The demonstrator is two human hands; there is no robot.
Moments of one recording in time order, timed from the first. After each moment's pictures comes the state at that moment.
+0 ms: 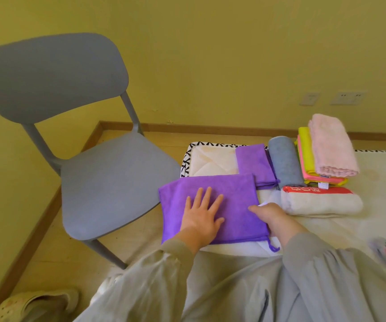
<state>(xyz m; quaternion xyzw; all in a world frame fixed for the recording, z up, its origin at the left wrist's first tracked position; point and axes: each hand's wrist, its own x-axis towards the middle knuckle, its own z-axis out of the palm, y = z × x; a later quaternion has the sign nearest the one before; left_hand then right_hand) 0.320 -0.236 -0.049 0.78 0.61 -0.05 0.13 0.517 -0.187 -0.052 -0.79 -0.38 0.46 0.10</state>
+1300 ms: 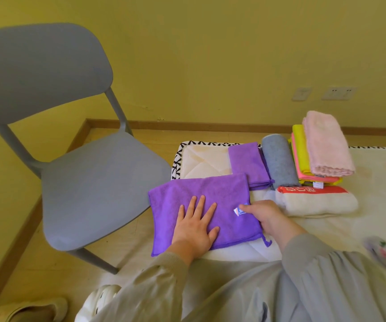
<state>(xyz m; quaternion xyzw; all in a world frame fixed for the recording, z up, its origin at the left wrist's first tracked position) 0.323 -0.238 -0.080 0.79 0.60 -0.02 0.14 0.522 -0.181 -0.058 -0.75 -0.29 0.54 0.25</state>
